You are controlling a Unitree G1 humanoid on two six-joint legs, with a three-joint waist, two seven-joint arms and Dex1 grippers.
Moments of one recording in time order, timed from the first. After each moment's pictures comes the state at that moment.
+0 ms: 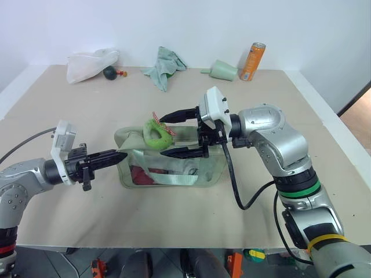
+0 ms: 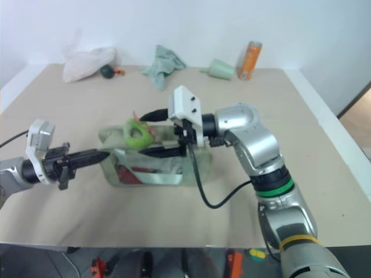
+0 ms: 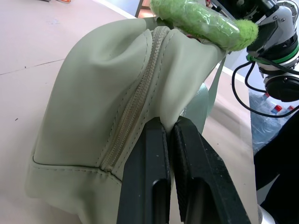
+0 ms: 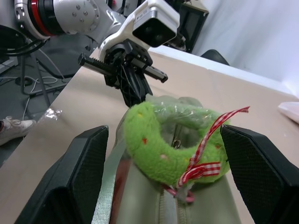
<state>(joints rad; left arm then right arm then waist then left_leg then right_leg) -0.22 0.81 0.31 -0.19 -0.91 0.77 -1.09 -0.88 -0.47 0.26 -0.11 0.39 0.41 1.18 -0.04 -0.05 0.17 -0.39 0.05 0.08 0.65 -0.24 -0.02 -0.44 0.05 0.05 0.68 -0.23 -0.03</state>
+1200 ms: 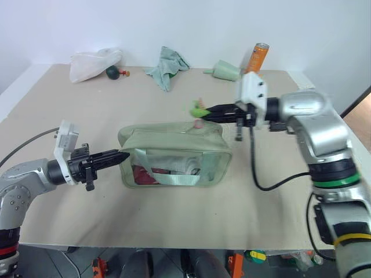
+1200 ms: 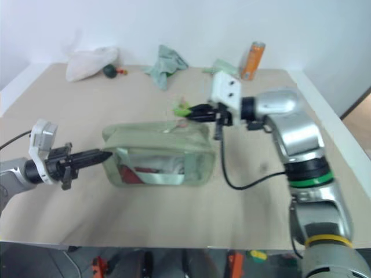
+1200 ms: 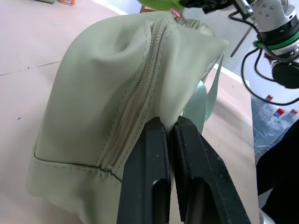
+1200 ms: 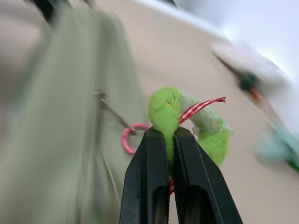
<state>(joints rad) -0.22 0.80 0.30 -0.20 -0.92 0.77 -1.07 -0.88 -0.77 0.14 0.03 0.25 0.28 1.19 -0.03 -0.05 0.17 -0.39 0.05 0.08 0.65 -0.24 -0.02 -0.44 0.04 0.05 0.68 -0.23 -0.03</state>
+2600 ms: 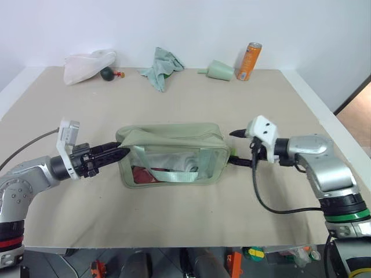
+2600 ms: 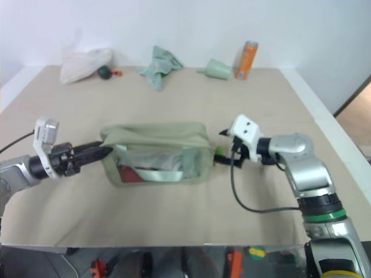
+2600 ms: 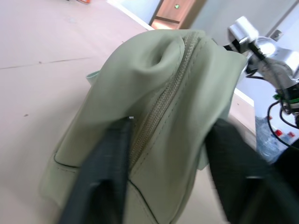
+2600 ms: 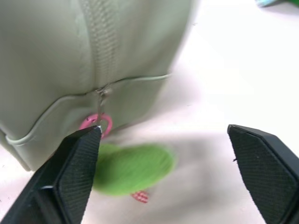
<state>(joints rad) -0.28 0.77 0.33 -0.13 -0.96 0.86 -0.97 -0.52 -0.82 0.02 -0.04 0.23 0.46 1.09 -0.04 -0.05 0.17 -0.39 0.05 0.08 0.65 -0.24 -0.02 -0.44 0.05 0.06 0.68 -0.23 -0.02</state>
